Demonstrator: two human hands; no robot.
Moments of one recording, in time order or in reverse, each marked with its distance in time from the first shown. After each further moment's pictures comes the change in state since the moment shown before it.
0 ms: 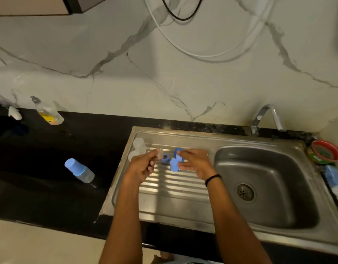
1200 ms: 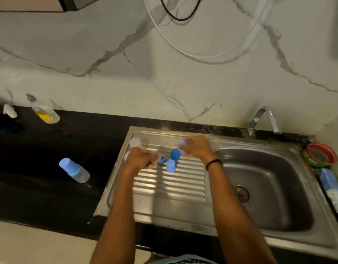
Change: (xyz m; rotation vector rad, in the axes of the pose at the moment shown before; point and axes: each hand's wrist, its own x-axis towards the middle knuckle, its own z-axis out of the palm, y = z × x) left_hand 0.008 0.014 -0.002 0.132 -0.141 0.038; right_hand 0.027 -0.031 -0.030 0.173 -0.117 -0.074
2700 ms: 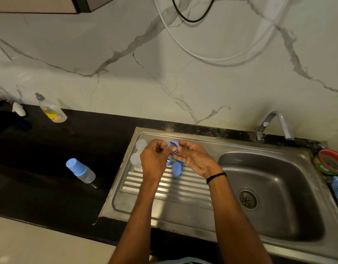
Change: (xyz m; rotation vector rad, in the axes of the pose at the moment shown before) left_hand -0.009 -0.005 0.048 0.209 0.406 0.639; right_hand 0.001 0.019 0.035 0.393 -0.281 -0.064
